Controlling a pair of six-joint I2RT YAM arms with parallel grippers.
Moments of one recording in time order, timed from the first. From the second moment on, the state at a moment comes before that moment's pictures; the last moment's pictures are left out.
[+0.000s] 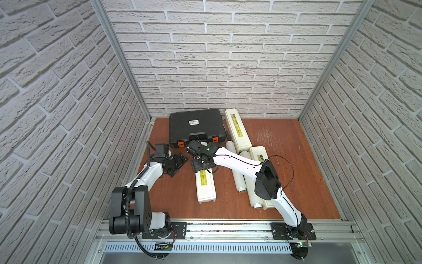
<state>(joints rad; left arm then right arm) 0.03 1.37 0.74 -0.43 0.40 -0.72 0.96 2.35 2.23 -1.13 0.15 0.63</state>
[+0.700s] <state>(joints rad) -0.06 1.39 0.80 -0.47 0.43 -0.71 0.82 2.08 1.75 -0.71 -0.24 0.67</state>
